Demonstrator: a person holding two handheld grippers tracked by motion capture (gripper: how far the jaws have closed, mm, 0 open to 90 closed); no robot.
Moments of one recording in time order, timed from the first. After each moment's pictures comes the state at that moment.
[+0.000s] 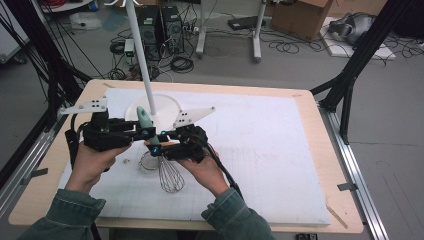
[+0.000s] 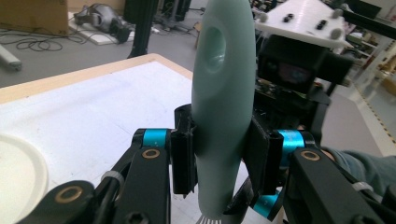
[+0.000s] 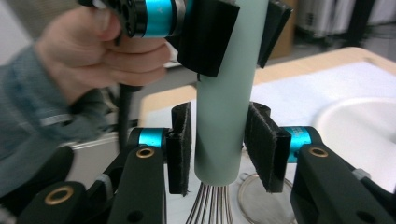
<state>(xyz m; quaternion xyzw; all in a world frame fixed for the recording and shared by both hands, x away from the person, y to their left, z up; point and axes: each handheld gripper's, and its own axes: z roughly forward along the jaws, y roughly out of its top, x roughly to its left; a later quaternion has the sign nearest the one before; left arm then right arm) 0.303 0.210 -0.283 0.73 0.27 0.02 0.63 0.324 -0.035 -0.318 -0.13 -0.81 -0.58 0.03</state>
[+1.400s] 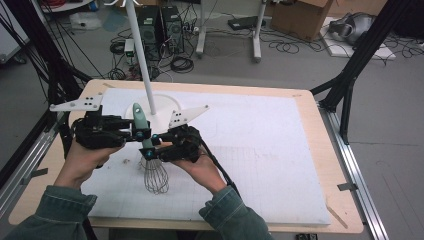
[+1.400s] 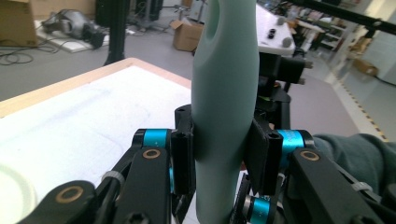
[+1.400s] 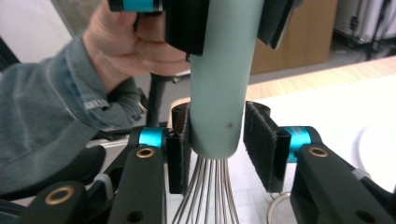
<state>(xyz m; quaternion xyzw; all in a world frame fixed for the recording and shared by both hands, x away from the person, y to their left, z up) 0.305 0.219 -0.273 0.75 0.21 0.00 0.63 0.329 -0.021 -0.322 -0.08 -0.79 -0.60 0.08</state>
